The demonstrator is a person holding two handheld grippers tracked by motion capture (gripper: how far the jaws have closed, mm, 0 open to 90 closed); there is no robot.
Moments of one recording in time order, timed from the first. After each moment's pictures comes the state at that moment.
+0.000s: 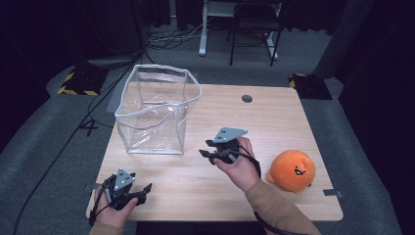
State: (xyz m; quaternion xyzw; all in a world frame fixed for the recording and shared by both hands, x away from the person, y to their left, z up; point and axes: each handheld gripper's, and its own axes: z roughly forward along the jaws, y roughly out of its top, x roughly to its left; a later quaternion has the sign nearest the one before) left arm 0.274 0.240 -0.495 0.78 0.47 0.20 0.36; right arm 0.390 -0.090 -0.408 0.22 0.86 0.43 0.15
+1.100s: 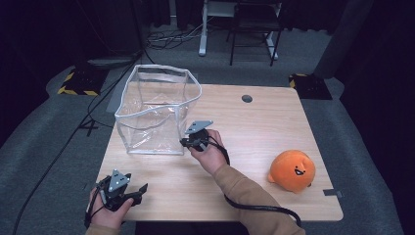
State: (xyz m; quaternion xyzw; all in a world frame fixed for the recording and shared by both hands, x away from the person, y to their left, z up) left arm 0.271 0.251 -0.497 0.77 0.48 0.20 0.37; right arm 0.446 -0.017 -0.455 0.22 0.88 0.41 0.12
